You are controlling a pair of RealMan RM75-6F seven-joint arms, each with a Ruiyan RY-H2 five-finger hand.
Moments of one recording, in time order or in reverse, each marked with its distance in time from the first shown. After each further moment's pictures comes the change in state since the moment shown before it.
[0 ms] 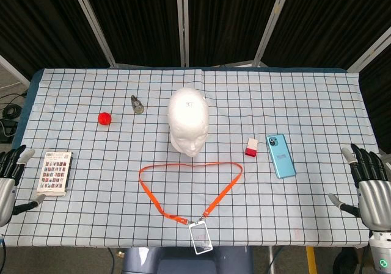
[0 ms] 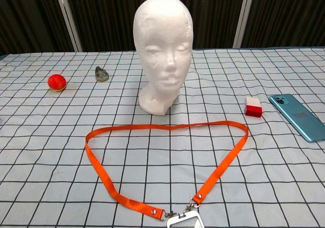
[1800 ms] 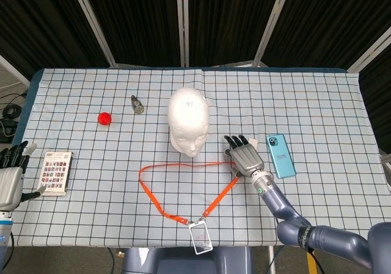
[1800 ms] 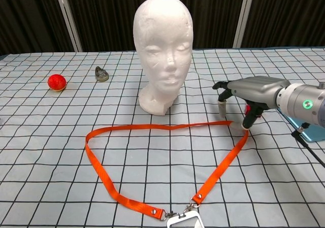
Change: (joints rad) left arm -0.083 -0.104 -0.059 0.112 -0.227 -0.138 0.109; right arm 0.678 -0.566 0.109 0.376 0.558 -0.764 -0.456
